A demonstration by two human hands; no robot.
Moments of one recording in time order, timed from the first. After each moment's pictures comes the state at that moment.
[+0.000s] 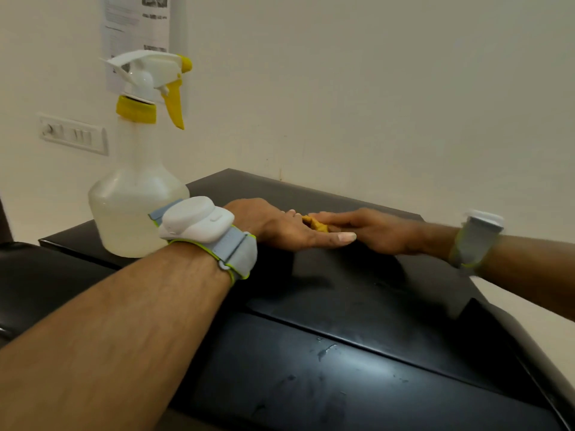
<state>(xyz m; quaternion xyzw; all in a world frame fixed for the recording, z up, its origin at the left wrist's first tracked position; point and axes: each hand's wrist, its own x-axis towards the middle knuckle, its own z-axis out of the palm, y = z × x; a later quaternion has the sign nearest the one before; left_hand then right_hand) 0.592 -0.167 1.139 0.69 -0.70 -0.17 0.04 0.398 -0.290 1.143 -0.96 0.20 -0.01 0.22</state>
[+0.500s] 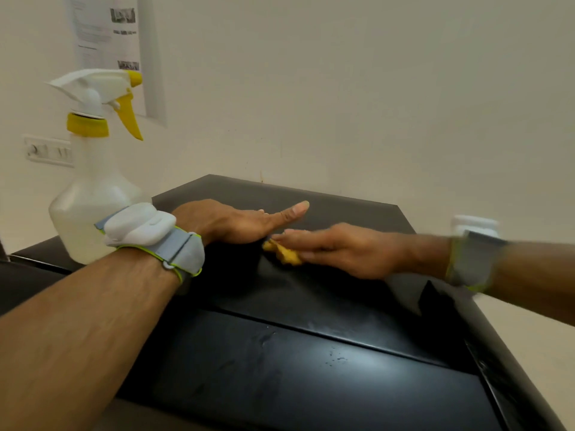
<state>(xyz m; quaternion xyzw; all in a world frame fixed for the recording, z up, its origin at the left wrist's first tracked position) 0.580 -0.151 1.158 0.76 -0.60 -0.26 0.08 0.362 -0.245 1.129 -0.98 0.08 0.00 0.17</state>
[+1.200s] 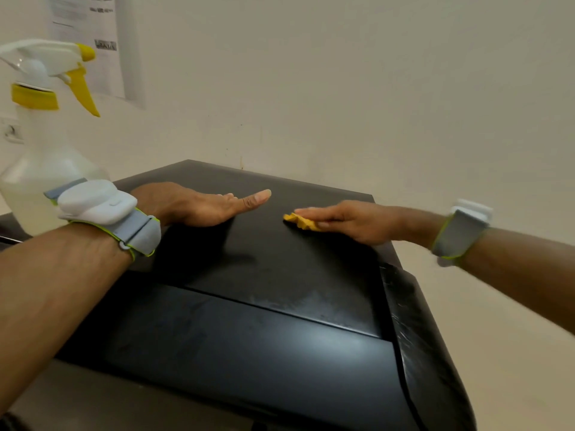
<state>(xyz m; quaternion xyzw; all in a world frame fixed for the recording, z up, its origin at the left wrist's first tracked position) 0.563 -0.142 1.164 0.78 -0.57 -0.25 0.07 0.324 -0.296 1.156 -0.97 0.17 0.02 0.16</state>
